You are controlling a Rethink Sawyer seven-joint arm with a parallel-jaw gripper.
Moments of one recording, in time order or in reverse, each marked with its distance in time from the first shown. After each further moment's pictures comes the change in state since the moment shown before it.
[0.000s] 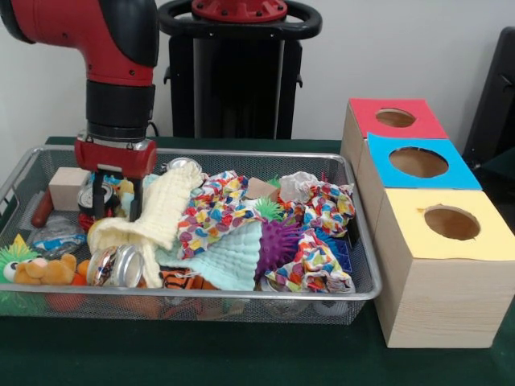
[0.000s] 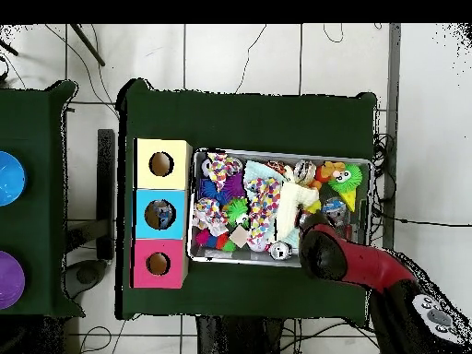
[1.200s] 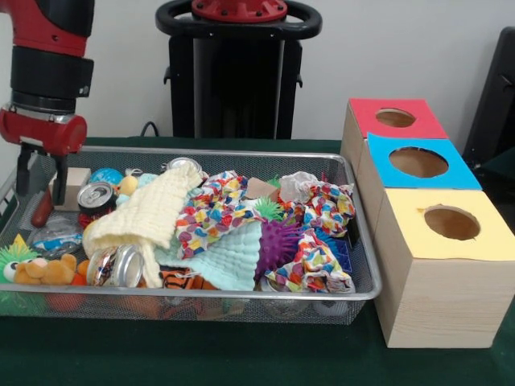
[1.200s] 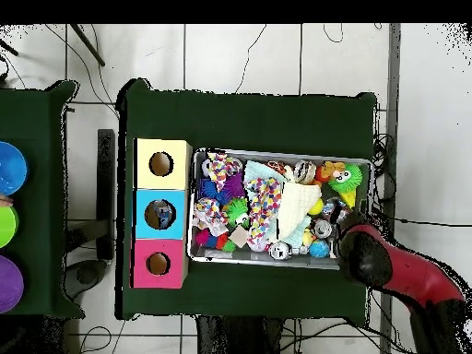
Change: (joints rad) arm -0.148 -0.080 0.059 -0.027 -0.001 0.052 0.000
